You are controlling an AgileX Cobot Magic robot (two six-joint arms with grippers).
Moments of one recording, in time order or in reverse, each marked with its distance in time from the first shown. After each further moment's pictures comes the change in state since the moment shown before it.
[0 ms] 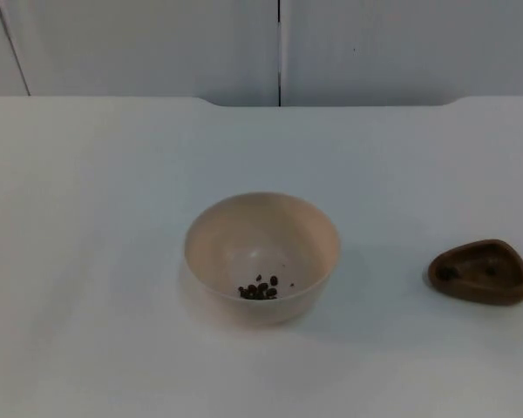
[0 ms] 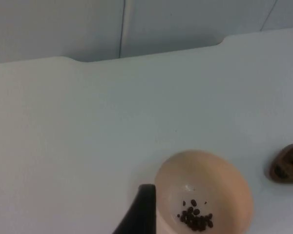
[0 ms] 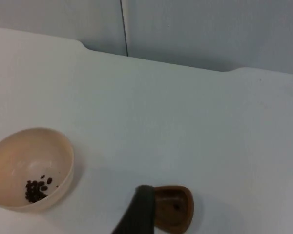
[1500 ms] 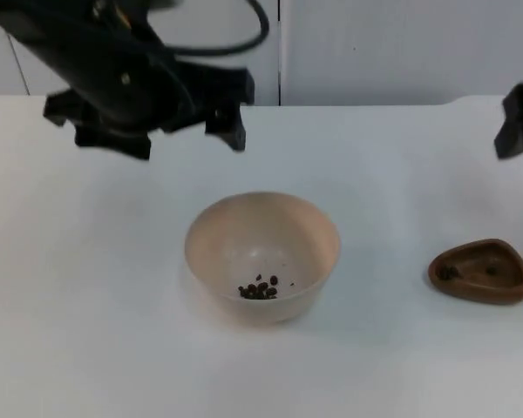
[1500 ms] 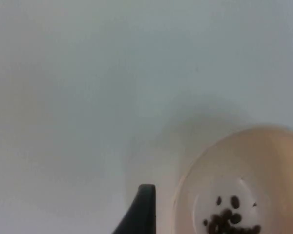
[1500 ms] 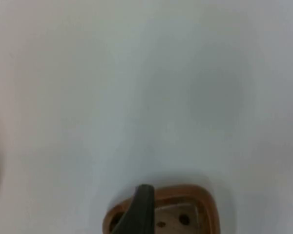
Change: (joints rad) right arm -0.080 1.001 -0.227 0.002 -0.306 0.109; left arm 0.000 0.886 -0.301 -0.048 -0.139 -0.099
